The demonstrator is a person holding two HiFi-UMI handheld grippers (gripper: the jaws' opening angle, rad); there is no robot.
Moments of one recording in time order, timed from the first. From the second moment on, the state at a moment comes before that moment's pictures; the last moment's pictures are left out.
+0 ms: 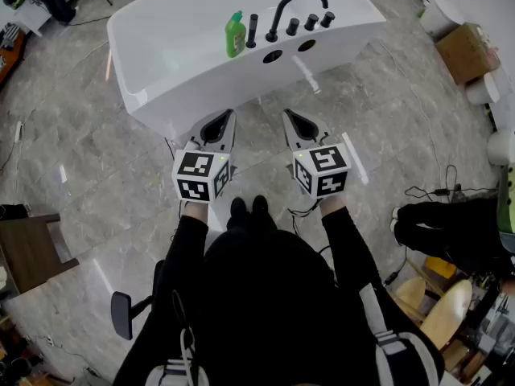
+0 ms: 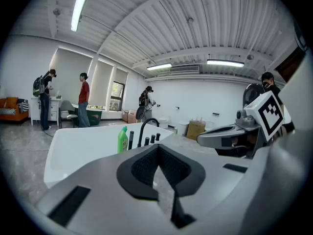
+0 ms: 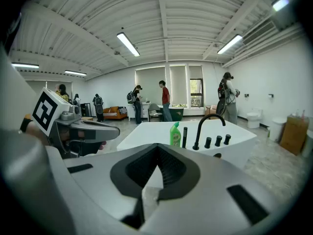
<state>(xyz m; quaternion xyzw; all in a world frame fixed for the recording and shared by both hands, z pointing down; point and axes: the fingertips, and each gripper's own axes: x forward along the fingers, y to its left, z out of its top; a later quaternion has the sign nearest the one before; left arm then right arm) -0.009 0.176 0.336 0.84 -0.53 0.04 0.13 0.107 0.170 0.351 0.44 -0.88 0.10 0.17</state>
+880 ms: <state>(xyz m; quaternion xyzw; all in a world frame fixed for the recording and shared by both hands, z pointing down) 0.000 0.174 0.342 0.83 -0.53 0.05 0.14 0.120 0.170 0.357 0.43 -0.88 0.11 0.17</state>
